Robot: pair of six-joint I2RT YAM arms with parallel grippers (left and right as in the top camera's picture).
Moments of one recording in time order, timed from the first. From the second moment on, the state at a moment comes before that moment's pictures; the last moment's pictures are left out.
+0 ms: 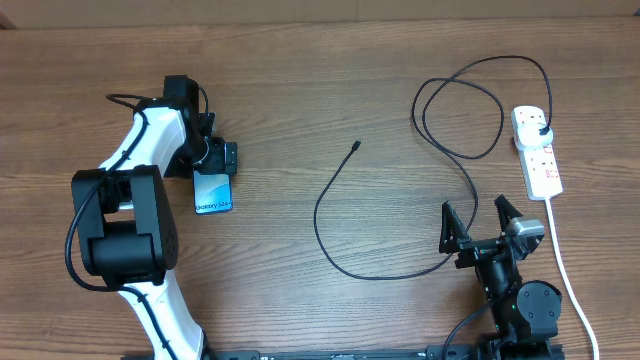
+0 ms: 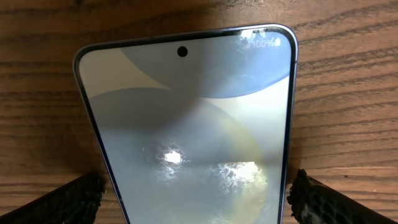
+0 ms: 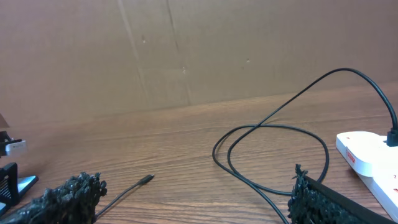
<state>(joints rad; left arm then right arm) 0.05 2.08 1.45 -0.88 0.03 0.00 0.06 0.01 0.02 -0.02 -0.12 0.20</state>
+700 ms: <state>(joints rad) 0.05 2.08 1.45 -0.89 0.03 0.03 0.06 0.01 0.02 -0.03 -0.12 0.20</state>
